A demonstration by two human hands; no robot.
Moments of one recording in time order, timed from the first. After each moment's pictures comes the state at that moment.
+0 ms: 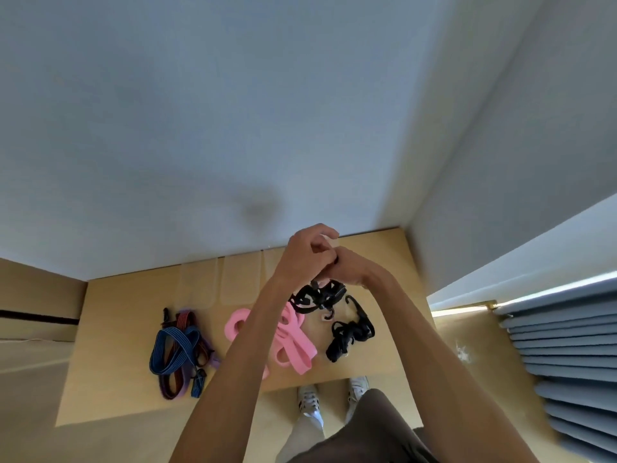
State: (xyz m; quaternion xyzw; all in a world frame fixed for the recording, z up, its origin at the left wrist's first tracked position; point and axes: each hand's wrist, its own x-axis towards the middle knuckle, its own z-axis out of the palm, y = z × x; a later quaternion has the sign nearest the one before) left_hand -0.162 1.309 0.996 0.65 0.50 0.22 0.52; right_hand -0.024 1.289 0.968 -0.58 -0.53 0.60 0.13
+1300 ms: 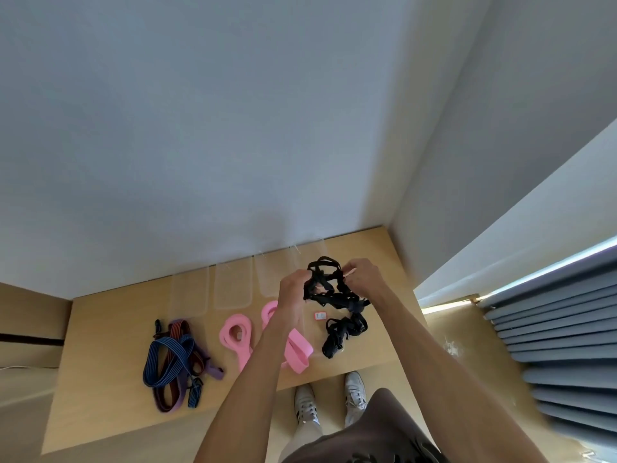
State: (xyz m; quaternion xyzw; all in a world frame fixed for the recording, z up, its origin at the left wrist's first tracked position) left_hand -0.172 1.255 0.904 0.32 0.61 0.29 0.66; right_hand -0.007 1.237 0.926 -0.79 -0.38 0.45 0.16
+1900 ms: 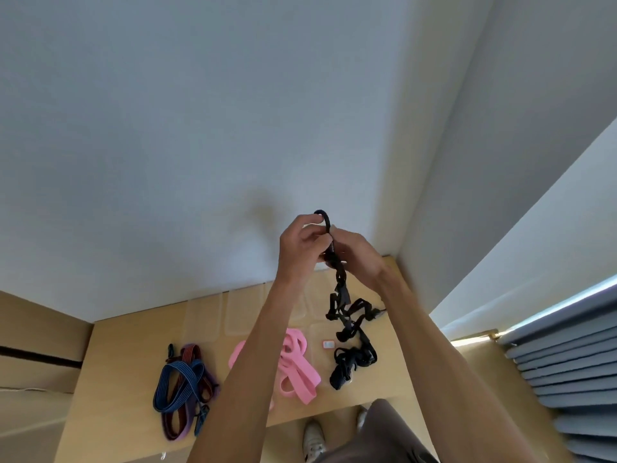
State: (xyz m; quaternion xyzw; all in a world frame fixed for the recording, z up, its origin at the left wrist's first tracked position) left_hand -0.150 1.296 1.056 0.54 0.43 0.45 0.56; right_hand -0.005 1.280 1.028 -0.47 -0.41 0.66 0.42
